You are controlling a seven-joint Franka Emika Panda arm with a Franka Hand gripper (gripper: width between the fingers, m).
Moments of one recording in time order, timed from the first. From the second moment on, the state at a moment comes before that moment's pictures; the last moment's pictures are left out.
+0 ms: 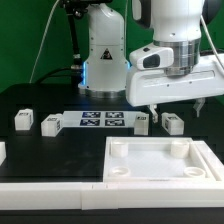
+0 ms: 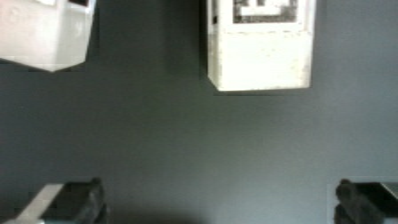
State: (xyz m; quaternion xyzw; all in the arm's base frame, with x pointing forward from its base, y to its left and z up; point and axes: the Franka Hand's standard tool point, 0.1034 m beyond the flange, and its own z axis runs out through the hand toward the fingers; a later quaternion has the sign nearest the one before) arm 0.427 0.131 0.041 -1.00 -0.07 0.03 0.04
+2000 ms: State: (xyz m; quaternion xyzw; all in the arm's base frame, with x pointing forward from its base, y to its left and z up) arm 0.376 0.147 0.008 -0.87 -0.08 0.48 0.01
